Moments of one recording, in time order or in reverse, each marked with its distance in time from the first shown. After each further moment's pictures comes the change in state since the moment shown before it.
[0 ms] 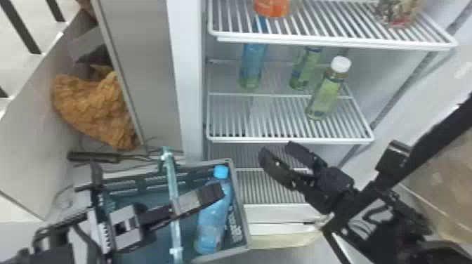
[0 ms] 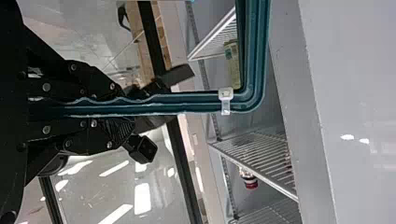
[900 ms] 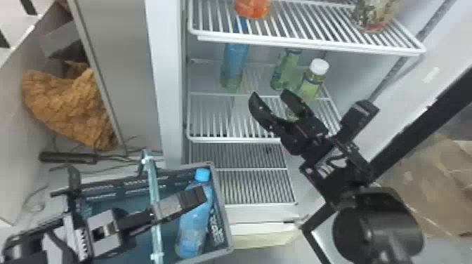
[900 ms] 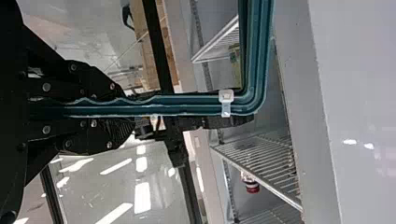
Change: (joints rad) left arm -0.002 0.004 -0.014 0.020 0.000 0.000 0.001; right arm -0.304 0.004 0.088 0.314 0.135 -0.326 -0.115
